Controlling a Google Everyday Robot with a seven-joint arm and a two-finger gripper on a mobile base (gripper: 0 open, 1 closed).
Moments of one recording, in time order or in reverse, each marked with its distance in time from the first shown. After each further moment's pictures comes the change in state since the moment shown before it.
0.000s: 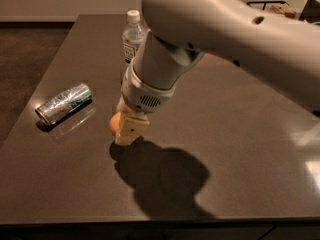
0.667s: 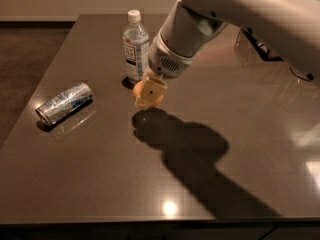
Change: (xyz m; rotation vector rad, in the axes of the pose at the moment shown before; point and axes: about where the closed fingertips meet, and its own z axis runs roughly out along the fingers) arm 0.043 -0.089 -0.036 0.125 -0.005 0.218
